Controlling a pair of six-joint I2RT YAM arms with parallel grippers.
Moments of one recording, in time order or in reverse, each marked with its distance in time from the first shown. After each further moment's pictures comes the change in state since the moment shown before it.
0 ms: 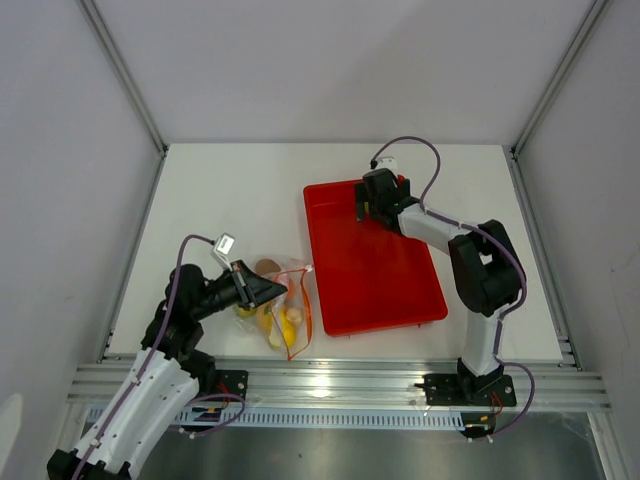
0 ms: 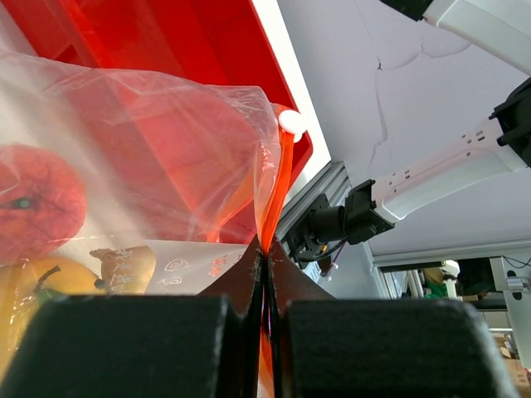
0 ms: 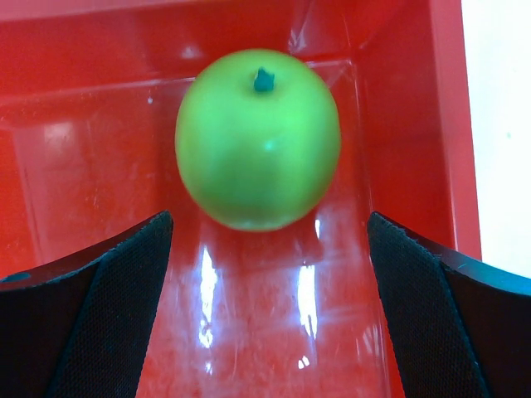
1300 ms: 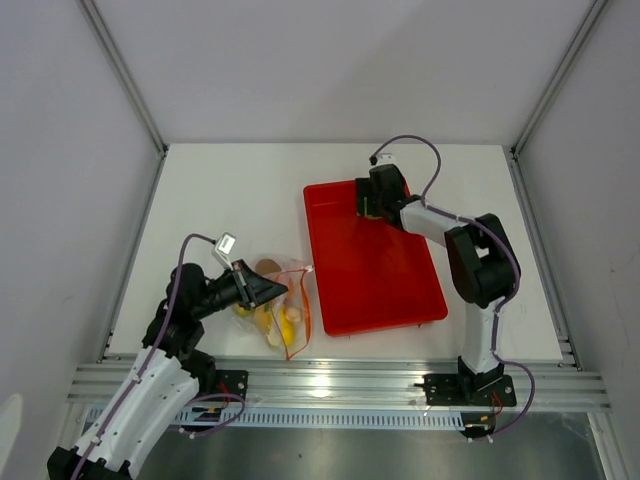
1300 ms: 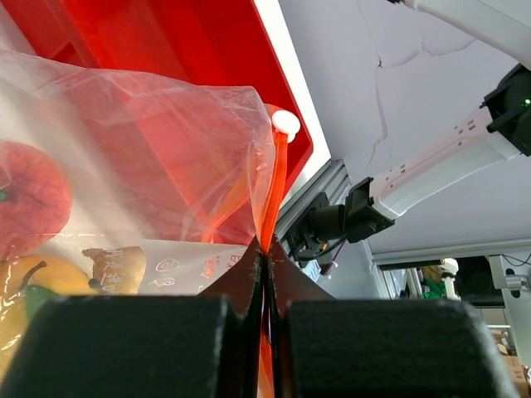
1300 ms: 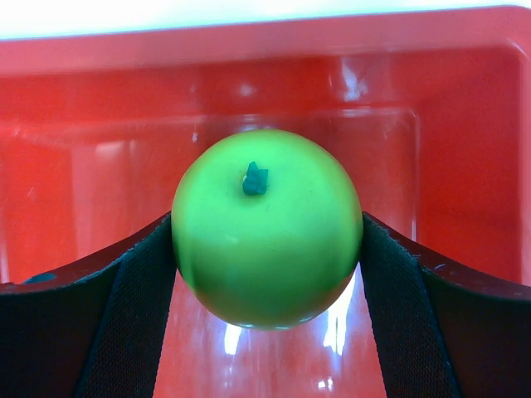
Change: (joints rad) left arm 0.000 0.032 -0.005 0.024 0.010 0.000; right arm -0.056 0.111 0.060 0.118 -0.188 -0.021
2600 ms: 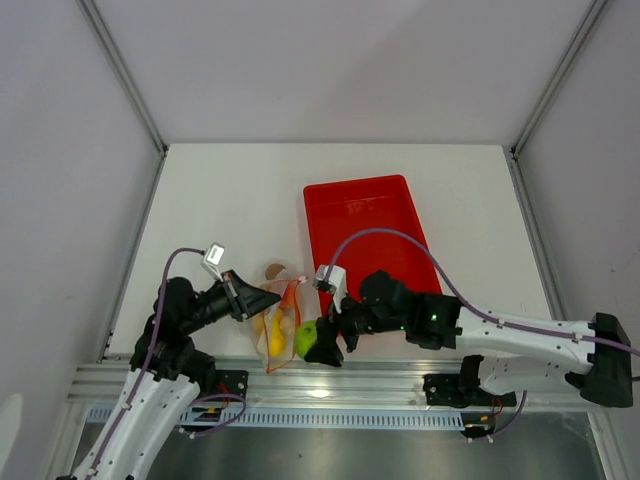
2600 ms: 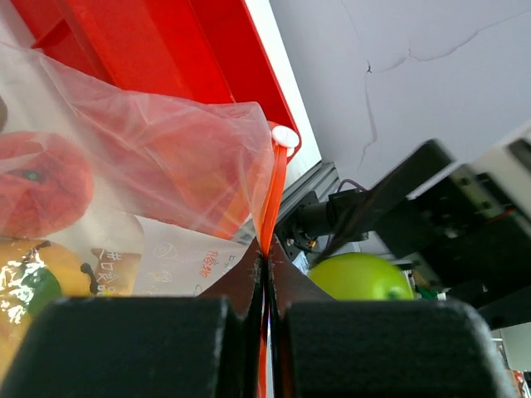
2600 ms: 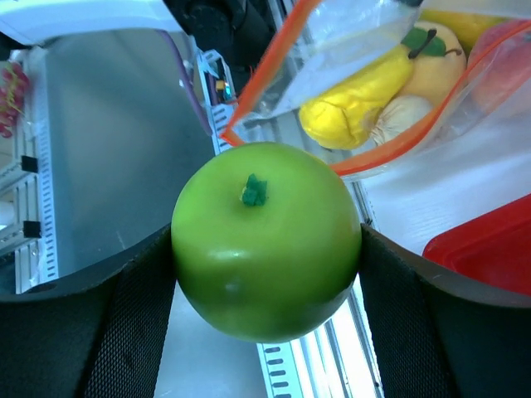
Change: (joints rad) left arm 0.000 -0.215 0.020 -0.215 -0.028 -0.030; right arm 0.791 -0.966 -0.550 -0.178 -0.500 0.140
